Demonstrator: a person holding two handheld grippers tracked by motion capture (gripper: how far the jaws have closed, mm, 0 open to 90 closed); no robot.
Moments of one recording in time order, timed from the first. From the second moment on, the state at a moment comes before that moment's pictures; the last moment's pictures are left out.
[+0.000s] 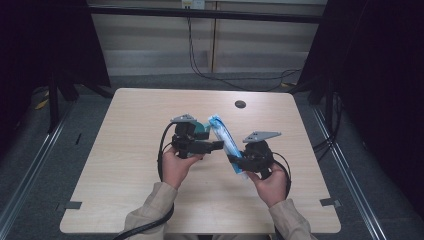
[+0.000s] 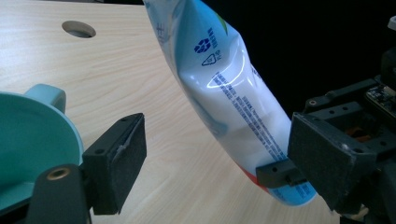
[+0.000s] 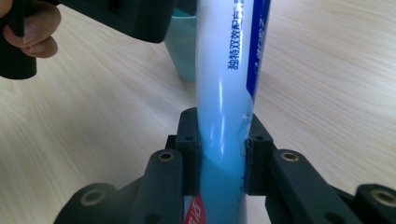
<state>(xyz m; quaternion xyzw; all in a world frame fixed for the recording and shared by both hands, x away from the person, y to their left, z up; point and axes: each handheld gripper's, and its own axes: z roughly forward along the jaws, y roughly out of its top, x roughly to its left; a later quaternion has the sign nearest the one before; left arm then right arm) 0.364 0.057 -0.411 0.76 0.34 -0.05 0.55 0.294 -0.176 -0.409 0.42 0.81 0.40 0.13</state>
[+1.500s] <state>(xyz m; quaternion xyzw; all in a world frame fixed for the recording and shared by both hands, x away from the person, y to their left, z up) 0.360 0.047 -0.412 0.74 0.35 -0.08 0.56 0.291 -0.152 -0.409 0.38 0.82 0.42 0.12</state>
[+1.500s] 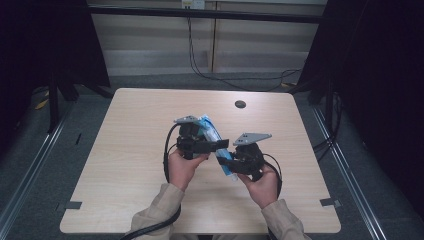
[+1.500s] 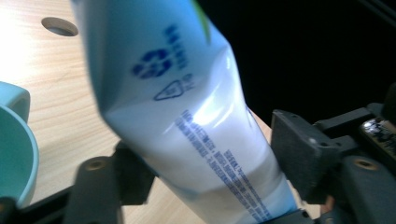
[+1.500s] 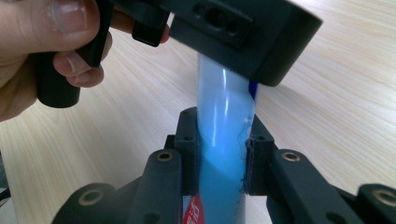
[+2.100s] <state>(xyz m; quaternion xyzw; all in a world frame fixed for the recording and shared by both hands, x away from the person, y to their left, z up) 0.347 0.050 -0.390 0.74 0.31 -0.01 0.60 0.291 -0.146 -0.410 0.37 0.80 0.45 0.11</state>
